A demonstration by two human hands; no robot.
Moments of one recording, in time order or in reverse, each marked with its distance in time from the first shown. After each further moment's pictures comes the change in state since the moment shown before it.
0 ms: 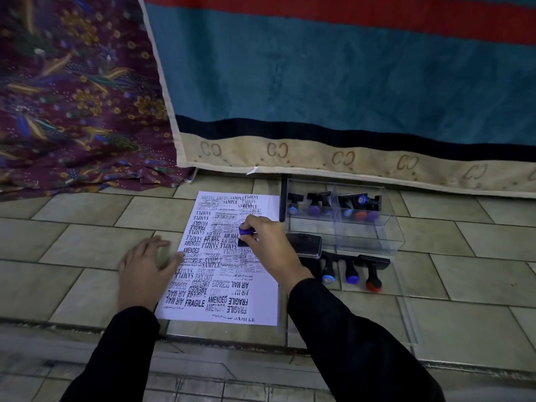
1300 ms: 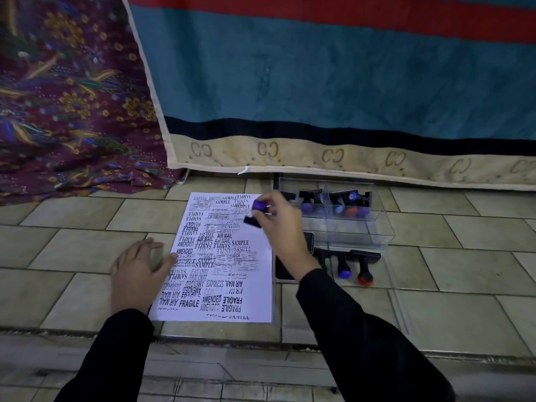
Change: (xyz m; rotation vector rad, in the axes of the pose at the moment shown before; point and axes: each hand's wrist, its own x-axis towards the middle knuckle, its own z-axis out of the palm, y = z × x) left_hand -0.001 0.004 -0.002 0.008 0.001 0.018; right_hand 0.010 0.005 -0.032 0.225 0.269 0.150
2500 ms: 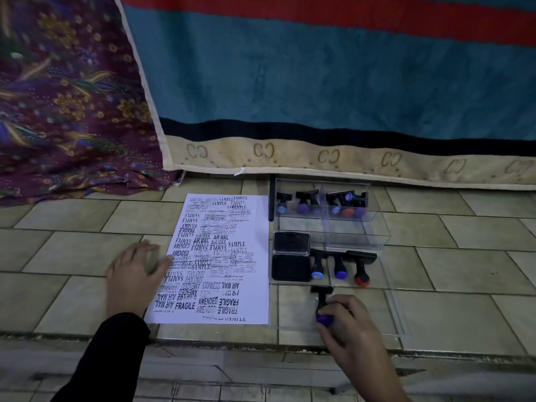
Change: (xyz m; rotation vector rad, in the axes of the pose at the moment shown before) left_hand 0.002 -0.009 0.006 -0.018 0.011 0.019; right_hand -0.177 0.043 -0.113 -0.499 -0.112 -0.083
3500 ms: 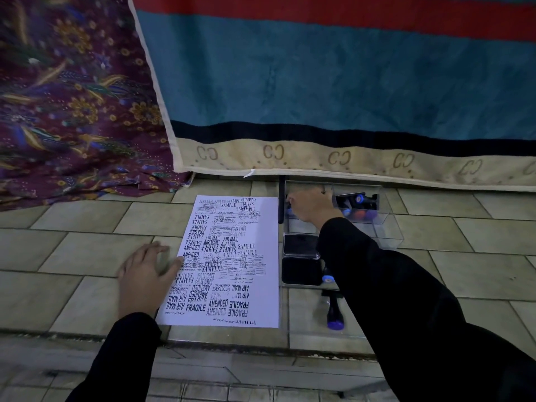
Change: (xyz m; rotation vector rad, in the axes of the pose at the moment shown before) left_hand 0.000 0.006 -0.004 0.021 -0.010 -0.026; right_hand 0.263 -0.024 0.030 -0.556 -0.475 0.164
